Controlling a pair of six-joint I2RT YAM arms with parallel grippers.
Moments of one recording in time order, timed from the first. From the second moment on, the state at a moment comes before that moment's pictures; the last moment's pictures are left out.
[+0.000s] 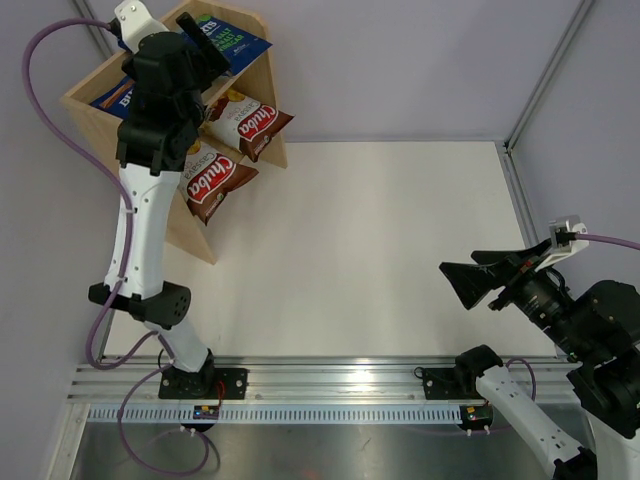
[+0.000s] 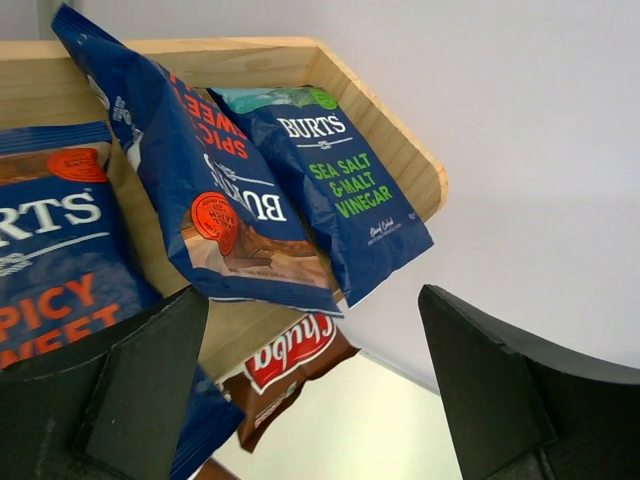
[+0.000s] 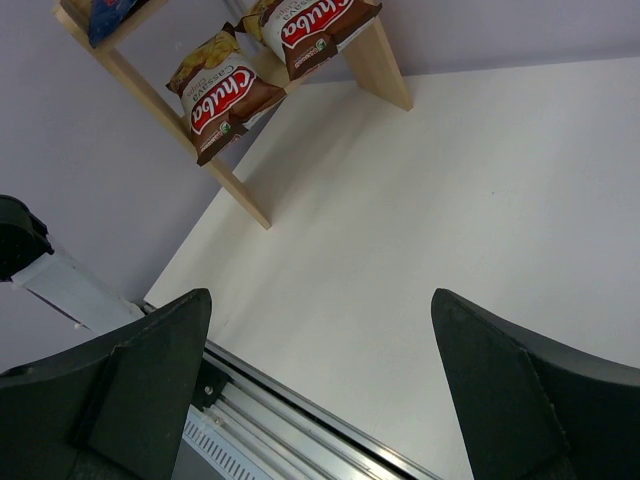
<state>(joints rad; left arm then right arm) -0.31 1.74 2.45 -0.75 -0.57 -0.52 0.41 0.49 1.32 -0.88 -0.18 0.46</state>
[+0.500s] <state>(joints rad) -0.22 1.57 2.44 -0.78 -0.52 -0.44 0.41 0.49 1.32 -0.88 -0.21 0.47</state>
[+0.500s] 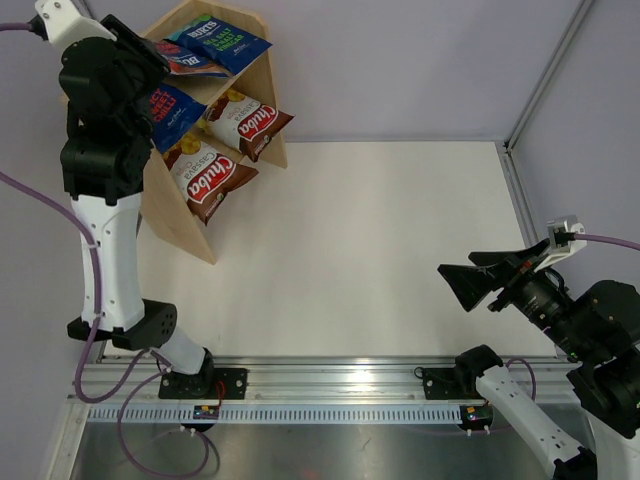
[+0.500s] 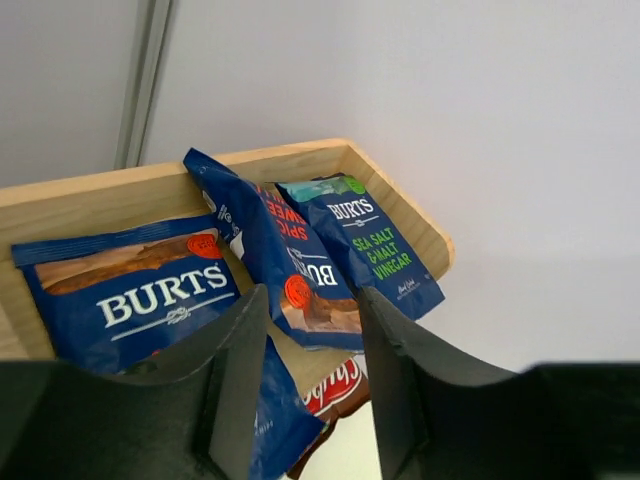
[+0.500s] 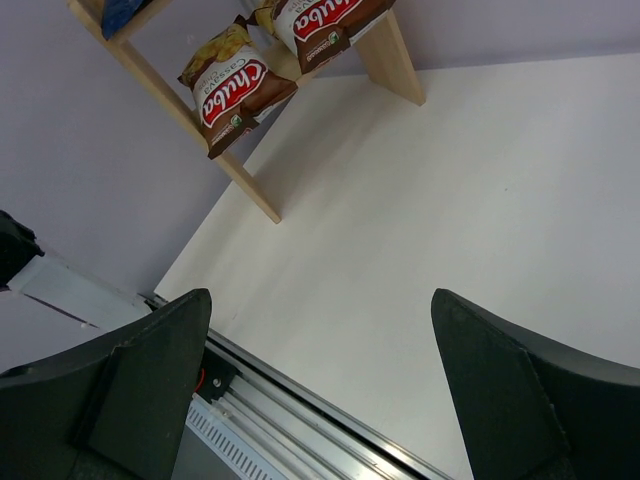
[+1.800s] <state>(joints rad) 0.04 1.80 2.27 -0.56 -0.29 -0.48 0.41 0.50 1.27 -0.84 -0.25 0.48</state>
